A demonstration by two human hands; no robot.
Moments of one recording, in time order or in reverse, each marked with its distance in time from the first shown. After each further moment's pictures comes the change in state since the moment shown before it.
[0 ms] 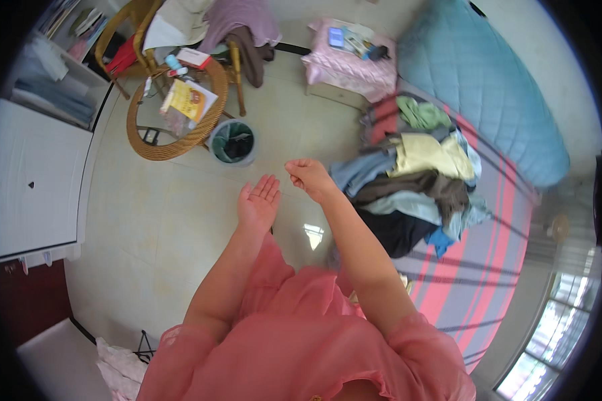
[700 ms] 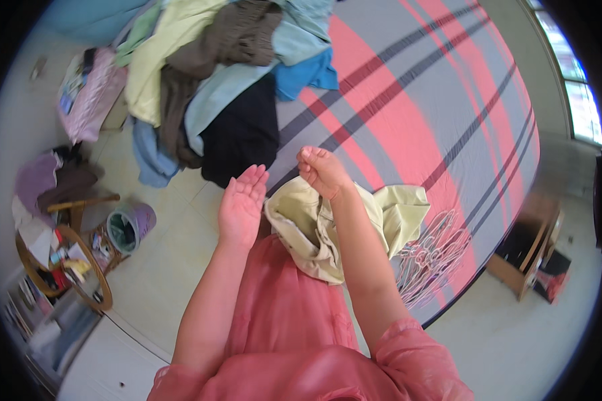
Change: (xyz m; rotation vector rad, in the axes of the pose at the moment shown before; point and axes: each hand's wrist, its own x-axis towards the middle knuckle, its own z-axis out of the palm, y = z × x) left_hand -0.040 -0.503 -0.058 0.925 -0.319 -0.629; right_hand -0.343 0.271 -0.452 1.099 0.451 -0.512
